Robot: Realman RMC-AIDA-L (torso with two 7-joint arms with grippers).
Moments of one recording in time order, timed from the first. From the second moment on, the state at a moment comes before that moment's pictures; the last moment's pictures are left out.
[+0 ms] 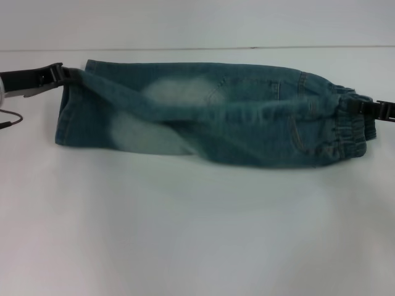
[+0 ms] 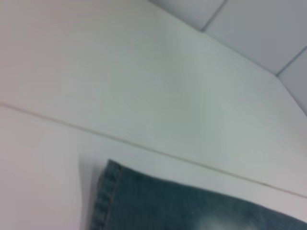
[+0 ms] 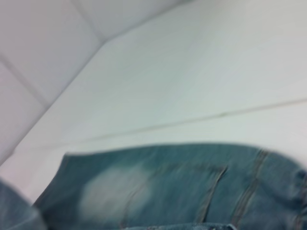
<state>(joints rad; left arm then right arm) -0.68 -2.06 0.57 0.76 2.28 1.07 -2.31 0.55 1.98 -0.51 -0.59 -2.09 -1.26 1.90</state>
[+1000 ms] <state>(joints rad) -0.77 -2.16 0.73 0.65 2.27 0.56 -2.23 0.61 2.08 -0.51 -0.38 -1.62 -0.76 1.31</state>
